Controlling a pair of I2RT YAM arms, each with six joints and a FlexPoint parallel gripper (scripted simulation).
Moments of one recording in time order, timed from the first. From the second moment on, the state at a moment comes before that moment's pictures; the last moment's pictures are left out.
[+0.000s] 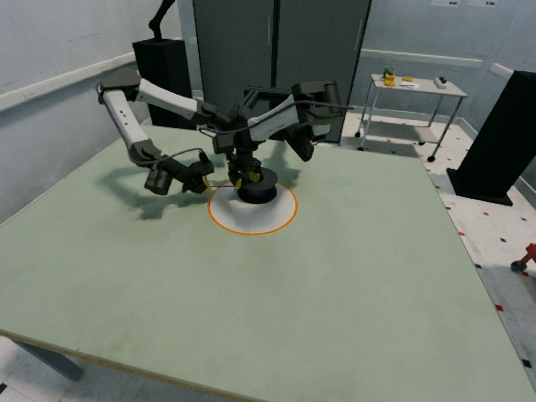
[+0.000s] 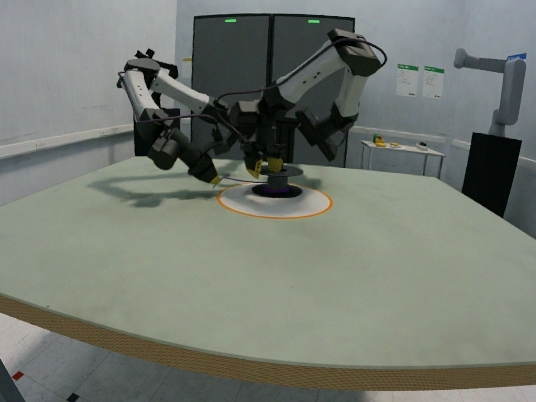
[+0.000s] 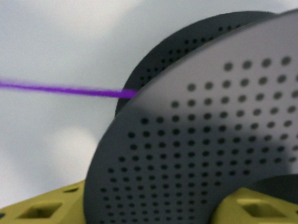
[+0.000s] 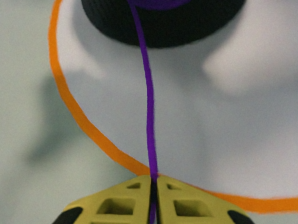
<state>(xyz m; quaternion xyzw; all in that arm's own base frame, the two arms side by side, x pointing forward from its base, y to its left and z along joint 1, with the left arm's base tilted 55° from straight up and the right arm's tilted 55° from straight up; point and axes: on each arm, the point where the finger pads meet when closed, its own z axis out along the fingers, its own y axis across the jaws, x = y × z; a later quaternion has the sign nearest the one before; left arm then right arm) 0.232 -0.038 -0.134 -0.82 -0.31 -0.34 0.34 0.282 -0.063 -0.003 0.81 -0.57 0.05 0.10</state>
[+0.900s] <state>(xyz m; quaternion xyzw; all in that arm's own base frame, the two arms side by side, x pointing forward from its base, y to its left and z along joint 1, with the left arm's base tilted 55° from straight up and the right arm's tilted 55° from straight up) 0.207 -0.056 -0.109 -0.88 -0.13 -0.25 0.39 0.289 -0.062 -0.005 0.79 -0.60 0.09 0.09</state>
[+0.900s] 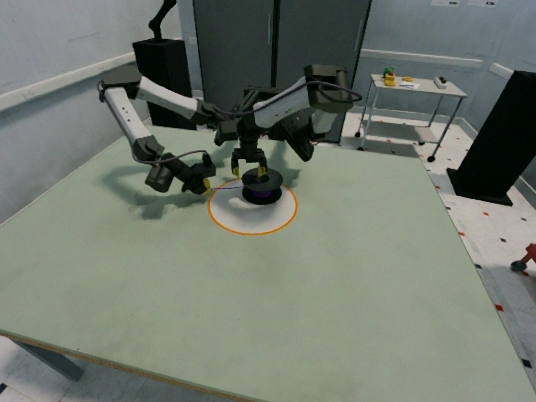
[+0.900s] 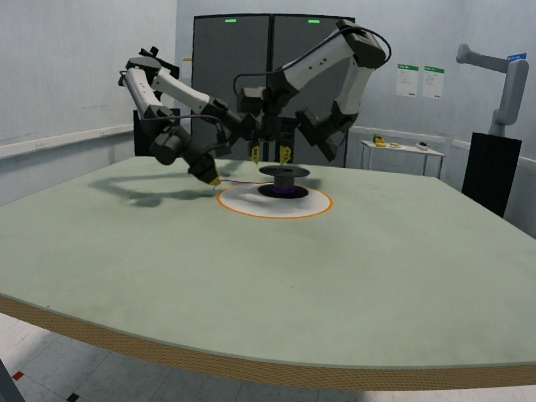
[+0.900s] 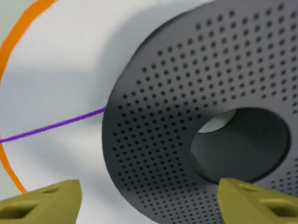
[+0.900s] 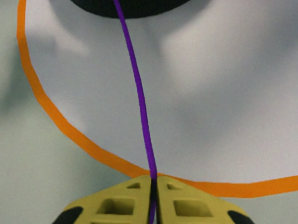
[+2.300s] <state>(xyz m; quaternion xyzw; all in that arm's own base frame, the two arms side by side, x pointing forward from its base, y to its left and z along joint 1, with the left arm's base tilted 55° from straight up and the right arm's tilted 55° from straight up) 0.137 0.019 -0.062 -0.39 -0.81 -0.43 0.03 0.285 -0.062 -0.006 0.80 -0.59 0.10 0.09</state>
